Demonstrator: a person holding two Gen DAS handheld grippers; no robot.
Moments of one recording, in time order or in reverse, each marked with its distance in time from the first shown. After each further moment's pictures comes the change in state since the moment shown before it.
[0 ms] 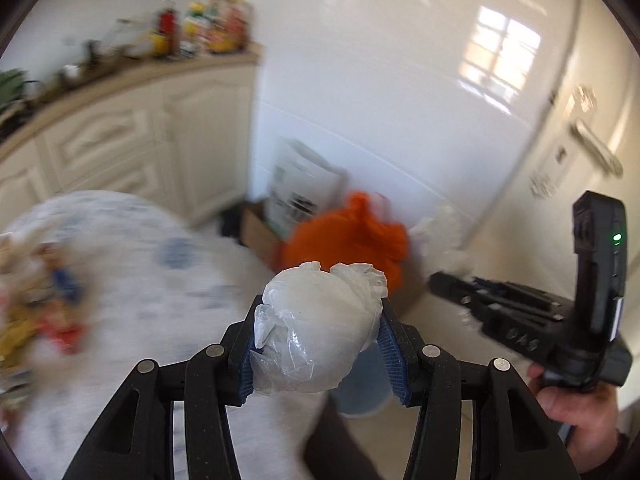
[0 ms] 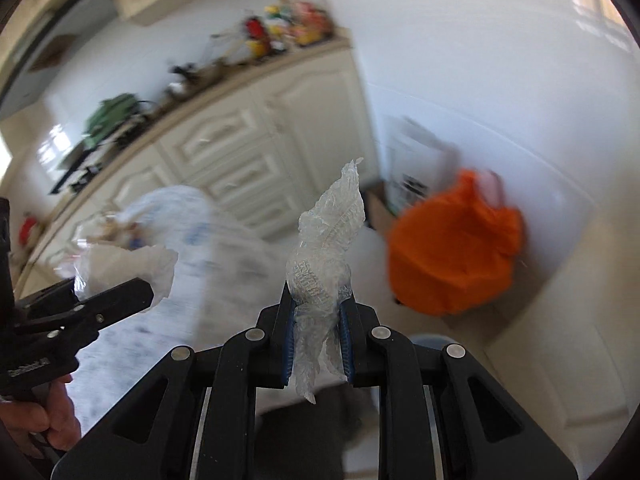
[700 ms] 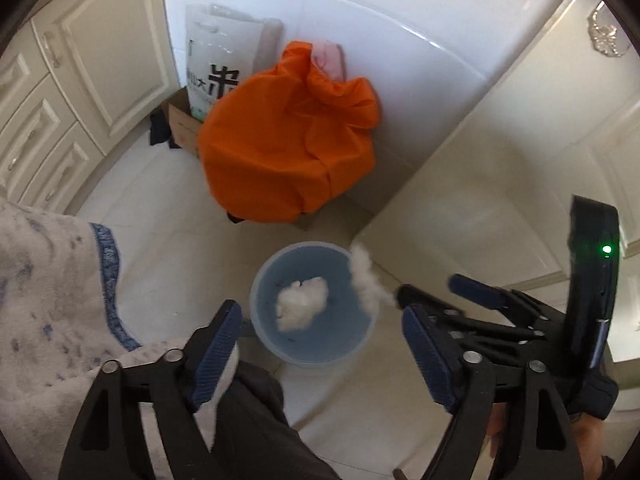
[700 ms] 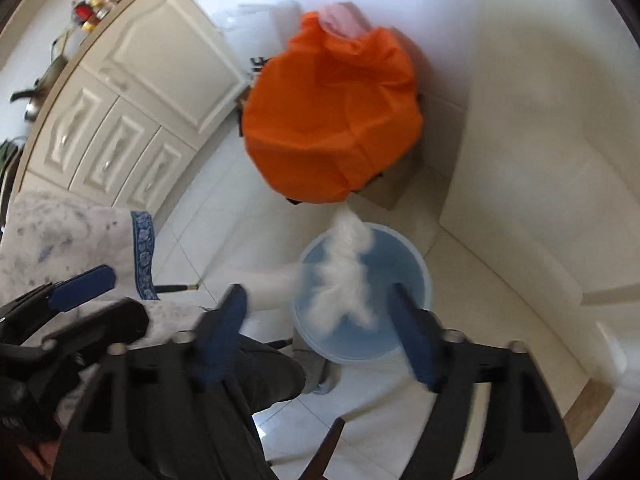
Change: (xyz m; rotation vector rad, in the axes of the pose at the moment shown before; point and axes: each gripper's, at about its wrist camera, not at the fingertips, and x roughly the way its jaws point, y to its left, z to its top) left arm 0.318 -0.058 0.032 0.108 0.445 -0.019; right arm 0.101 -0.169 -0.093 0.395 0.261 -0.148
